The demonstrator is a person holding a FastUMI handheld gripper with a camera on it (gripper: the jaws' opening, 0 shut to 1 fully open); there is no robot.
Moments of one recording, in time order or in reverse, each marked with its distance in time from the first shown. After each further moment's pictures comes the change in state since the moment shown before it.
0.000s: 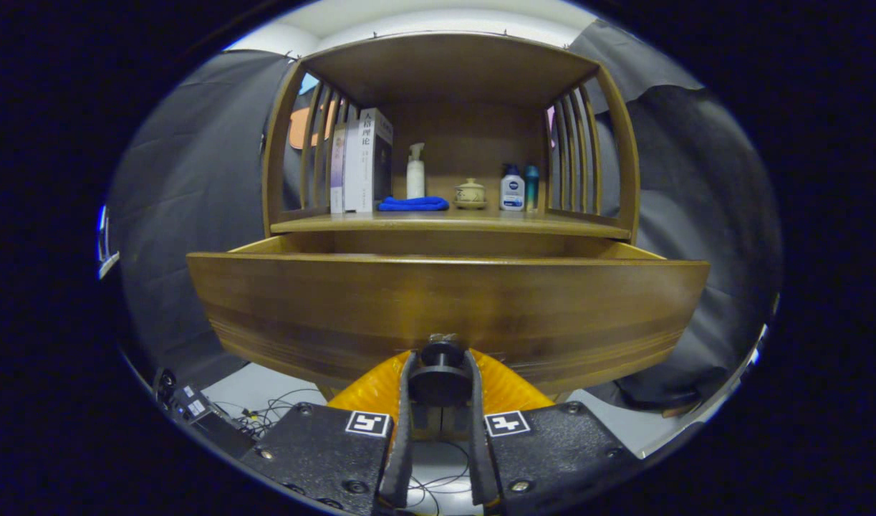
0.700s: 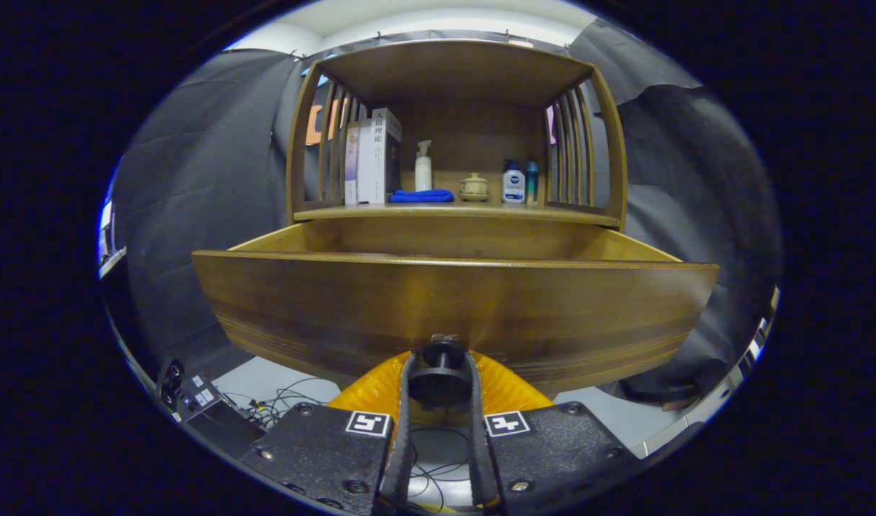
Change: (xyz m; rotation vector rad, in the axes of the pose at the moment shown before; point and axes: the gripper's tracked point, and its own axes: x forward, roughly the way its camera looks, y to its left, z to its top) arm -0.034 0.006 -0.021 -0.007 0.020 0.014
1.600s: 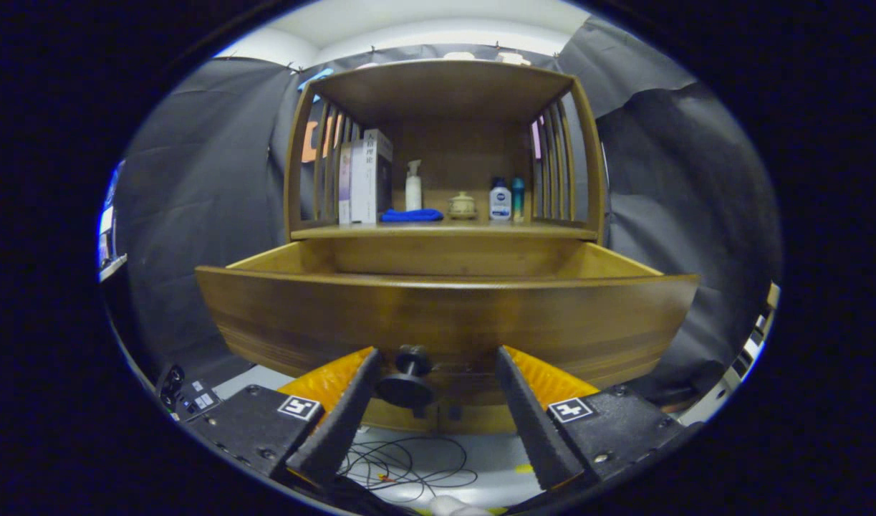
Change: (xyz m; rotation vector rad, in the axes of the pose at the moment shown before) arm -0.033 -0.031 0.021 0.013 -0.104 -0.004
